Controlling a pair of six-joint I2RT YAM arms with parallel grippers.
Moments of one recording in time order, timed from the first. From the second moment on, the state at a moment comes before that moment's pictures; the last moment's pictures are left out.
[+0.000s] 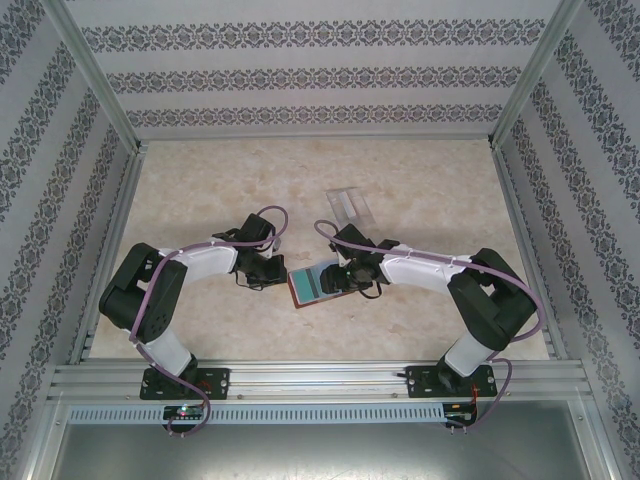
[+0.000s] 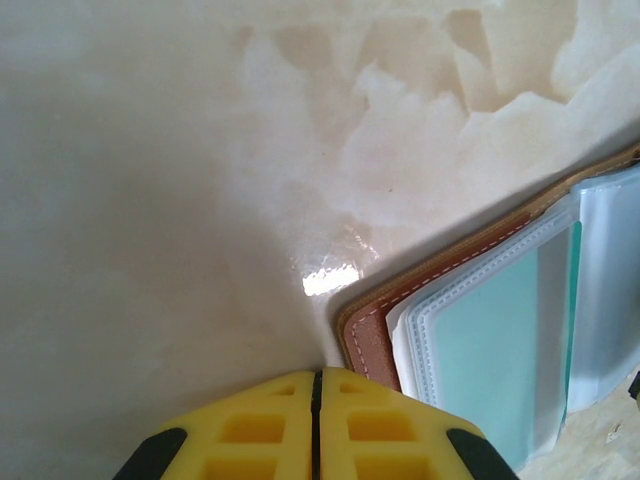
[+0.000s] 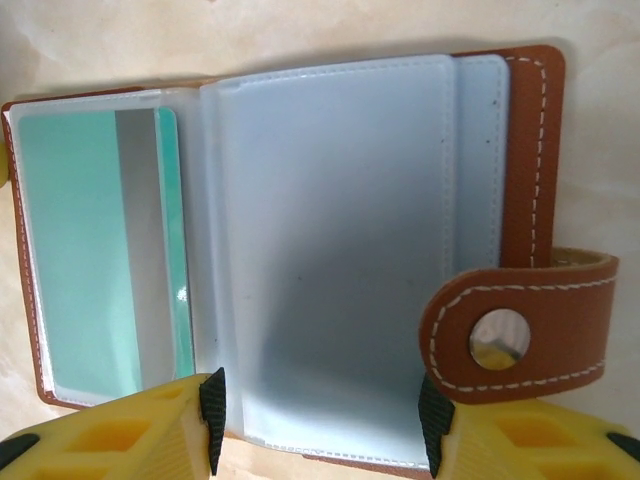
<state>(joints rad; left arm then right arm) -0.45 1.68 0.84 -0.39 0.39 -0.58 0.73 1.63 0.88 -0.41 -0.18 0.55</state>
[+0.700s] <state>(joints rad) -0.45 1.66 0.81 -0.35 0.39 -0.58 0.74 1.59 0.88 -0.42 -0.12 0.55</state>
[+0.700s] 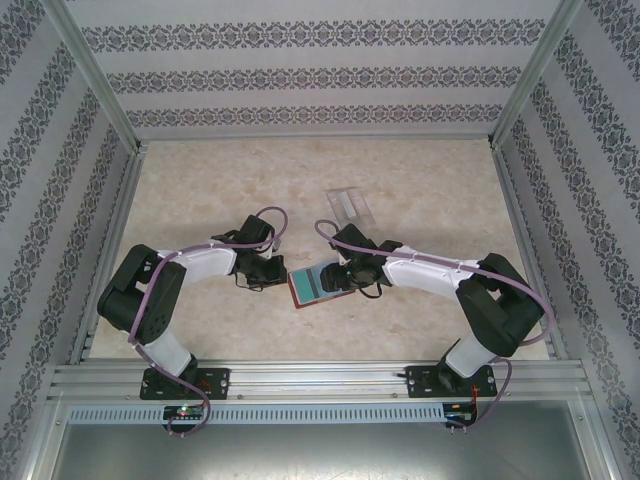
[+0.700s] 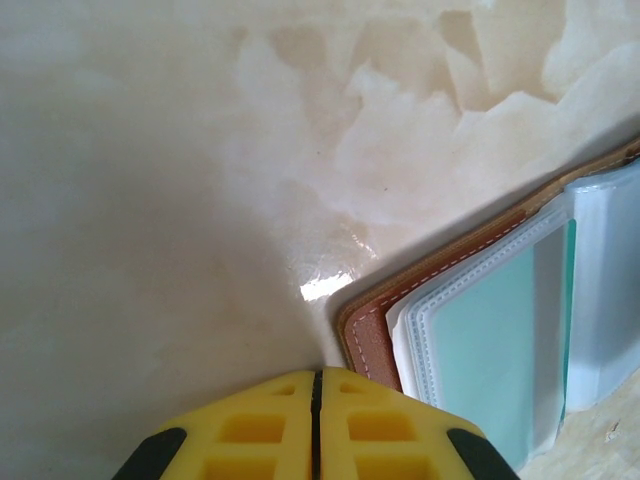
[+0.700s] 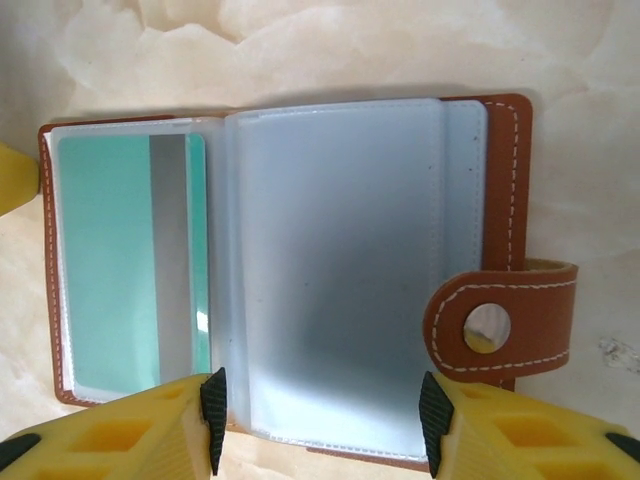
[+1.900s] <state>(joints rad) -0.45 1.66 0.81 -0.34 0.40 -0.58 0.69 1.63 0.80 -0.22 -0.36 0.66</state>
